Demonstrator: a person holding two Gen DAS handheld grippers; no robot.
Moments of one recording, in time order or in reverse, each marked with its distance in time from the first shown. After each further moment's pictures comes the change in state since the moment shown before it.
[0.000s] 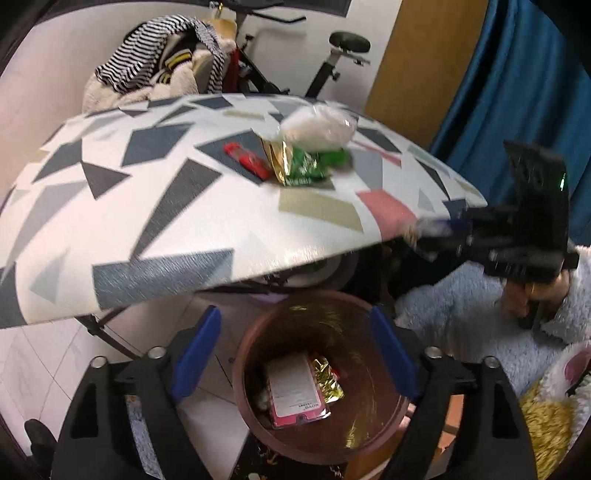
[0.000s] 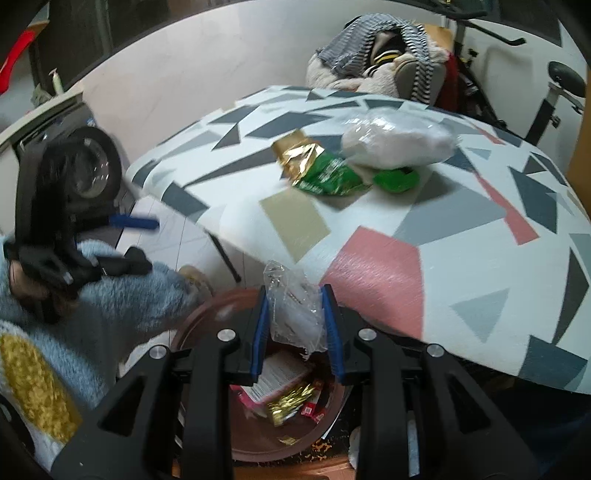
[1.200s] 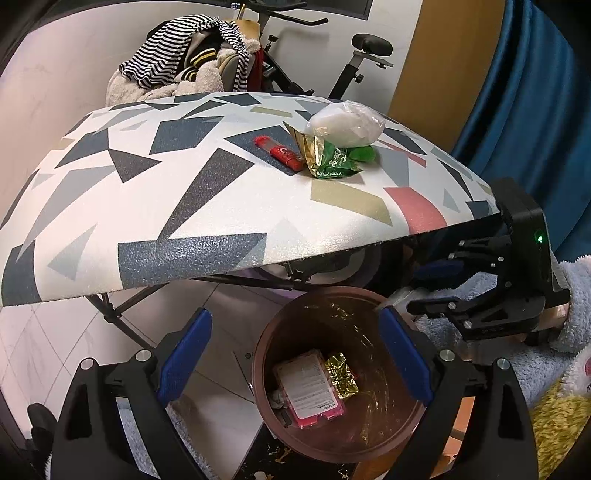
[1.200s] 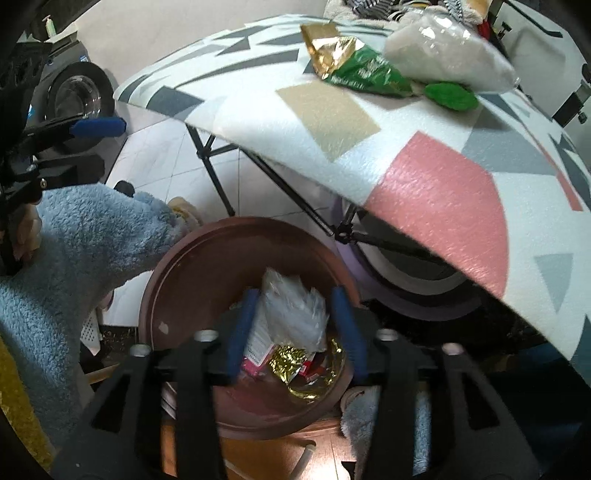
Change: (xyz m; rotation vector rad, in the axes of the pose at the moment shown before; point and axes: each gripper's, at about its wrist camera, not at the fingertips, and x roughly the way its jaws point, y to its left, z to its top) left arm 0.001 0.008 -0.014 -0.032 0.000 0.080; right arm 0.063 0.023 -0.028 -0.072 0.221 -0.050
